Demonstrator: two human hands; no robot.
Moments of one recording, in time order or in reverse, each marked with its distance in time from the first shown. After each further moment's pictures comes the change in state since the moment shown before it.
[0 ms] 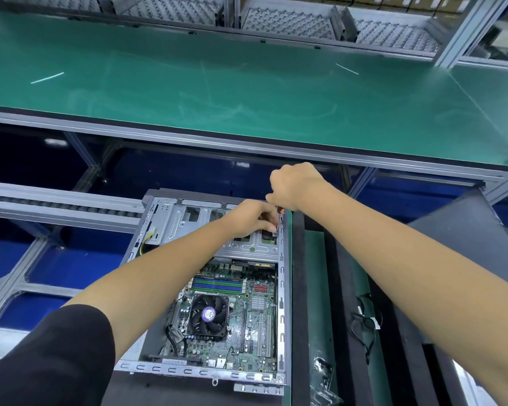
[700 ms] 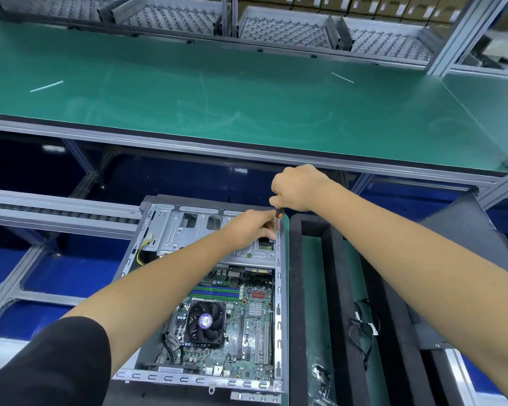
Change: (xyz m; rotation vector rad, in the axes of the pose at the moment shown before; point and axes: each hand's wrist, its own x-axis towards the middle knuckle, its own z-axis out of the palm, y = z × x) left_hand 0.001 0.006 0.011 0.163 -0.005 0.018; right_hand 0.004 0.029 0.004 -0.002 0.034 -0.156
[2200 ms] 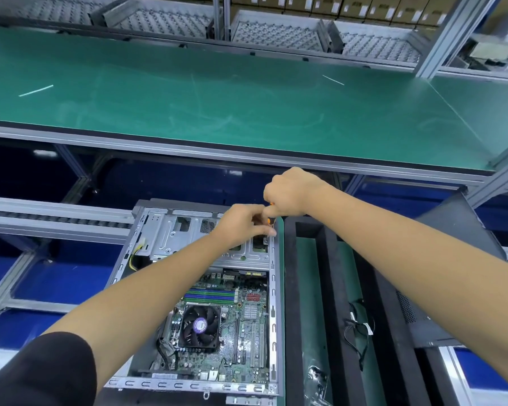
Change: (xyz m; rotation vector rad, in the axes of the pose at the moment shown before) left_hand -0.006 0.007 -0.009 -0.174 0.228 -0.028; right_hand -0.003 -0.001 0.002 -0.212 0.008 -0.163
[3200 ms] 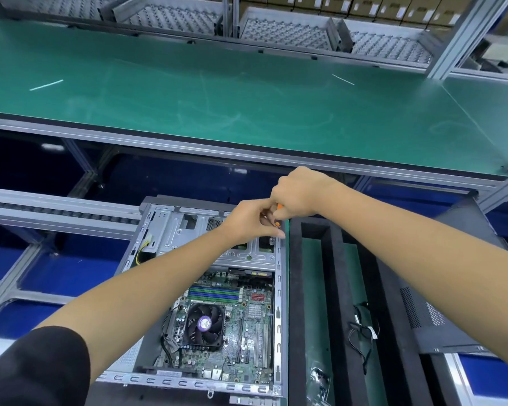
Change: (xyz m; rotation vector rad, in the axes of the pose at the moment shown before) left_hand -0.003 0.008 -0.009 -0.207 -0.030 0.031; right_hand -0.002 0.001 -0.011 -0.072 -0.063 -0.103
